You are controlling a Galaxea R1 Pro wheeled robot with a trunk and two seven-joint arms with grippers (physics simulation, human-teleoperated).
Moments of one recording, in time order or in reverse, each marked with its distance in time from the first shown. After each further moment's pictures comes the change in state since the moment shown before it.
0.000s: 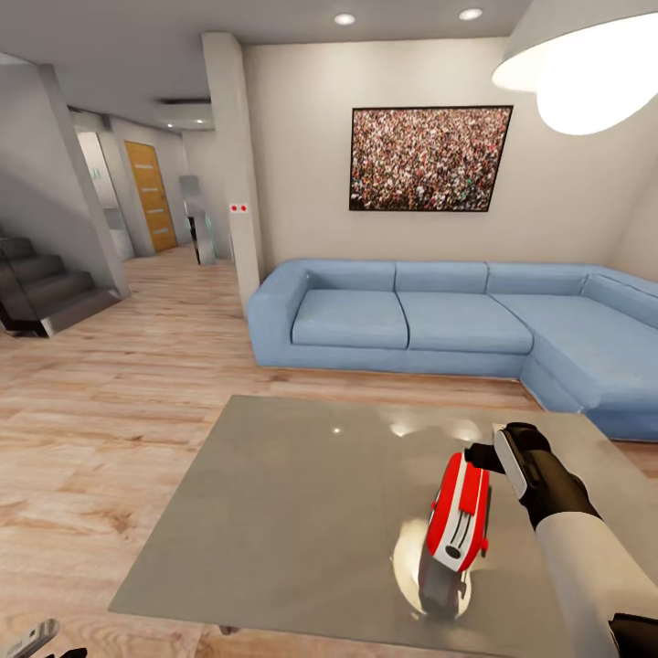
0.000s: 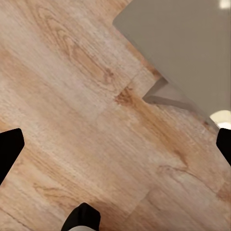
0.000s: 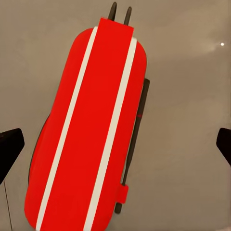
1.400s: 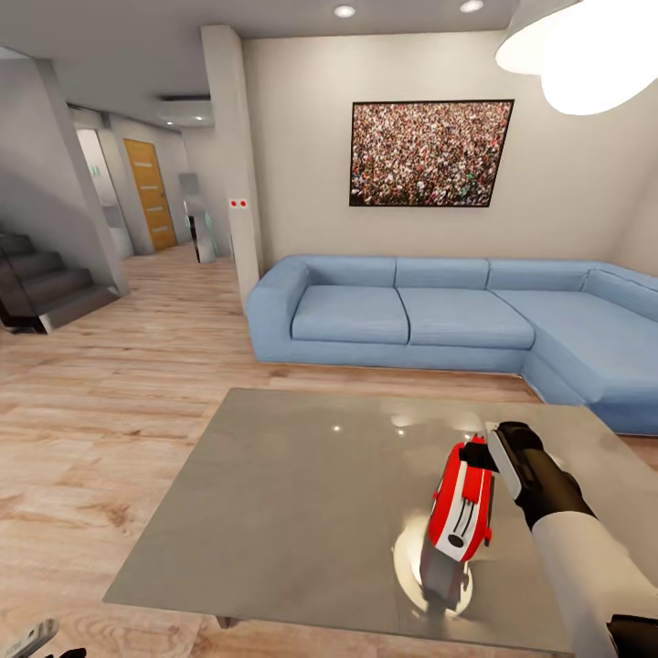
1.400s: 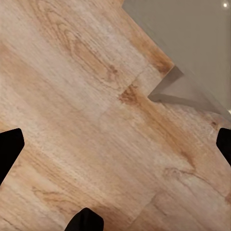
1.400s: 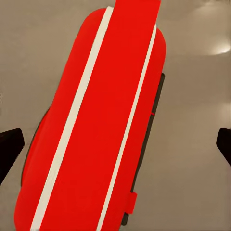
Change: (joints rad) left arm 0.000 0.001 0.003 -0.001 0.000 0.000 0.002; right arm 0.000 0.003 0.052 -0.005 -0.002 -0.004 0.008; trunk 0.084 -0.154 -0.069
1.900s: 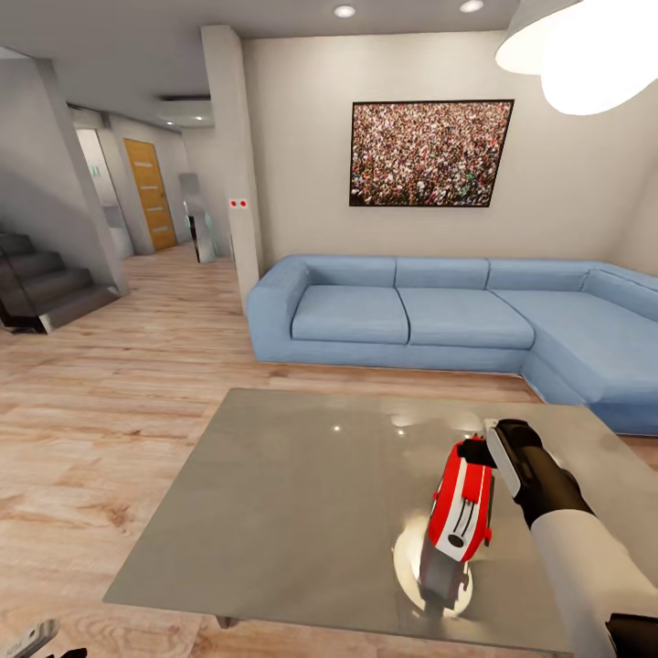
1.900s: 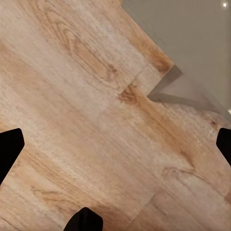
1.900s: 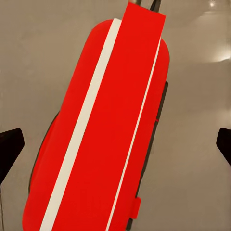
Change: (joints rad) left arm 0.000 -0.003 0.000 0.001 0.000 -0.001 -0.001; right arm -0.005 0.003 0.005 -0.012 -0.001 -0.004 0.006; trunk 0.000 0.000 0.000
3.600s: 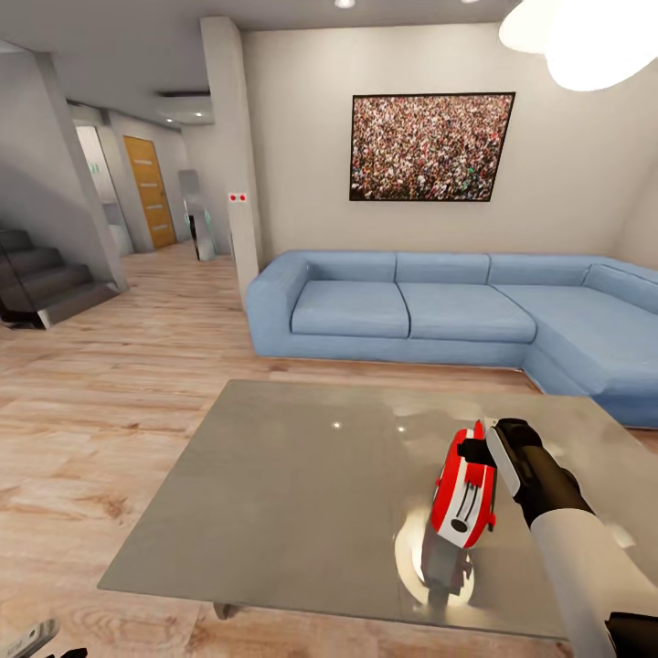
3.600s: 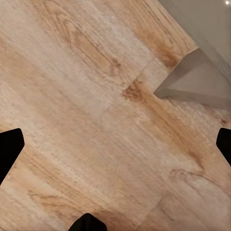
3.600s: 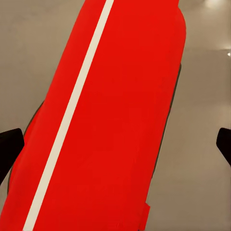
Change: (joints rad) left arm 0.000 0.000 0.000 0.000 0.000 -0.001 -0.001; right arm -0.003 0.000 0.000 0.001 -0.002 0.000 0.000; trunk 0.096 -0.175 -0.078
